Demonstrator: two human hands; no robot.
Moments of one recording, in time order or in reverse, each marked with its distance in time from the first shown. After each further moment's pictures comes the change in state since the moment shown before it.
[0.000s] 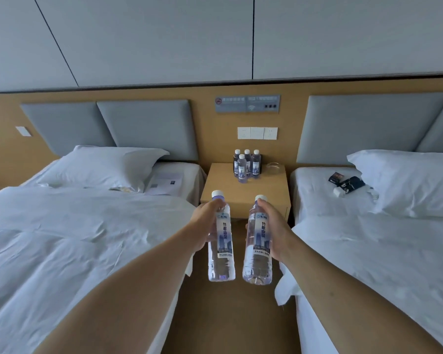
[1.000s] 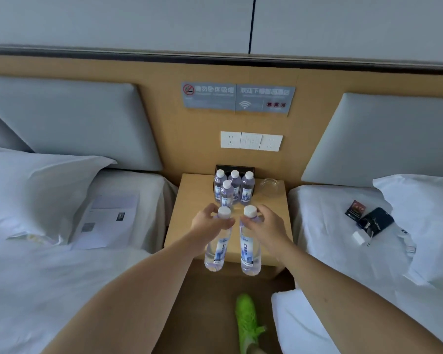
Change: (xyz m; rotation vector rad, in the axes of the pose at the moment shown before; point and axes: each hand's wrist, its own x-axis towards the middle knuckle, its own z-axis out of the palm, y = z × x) left_hand 0.447 0.145 0.087 0.285 -0.127 0.035; right_hand 0.412 -0.203 -0.012 -0.765 0.260 -0.330
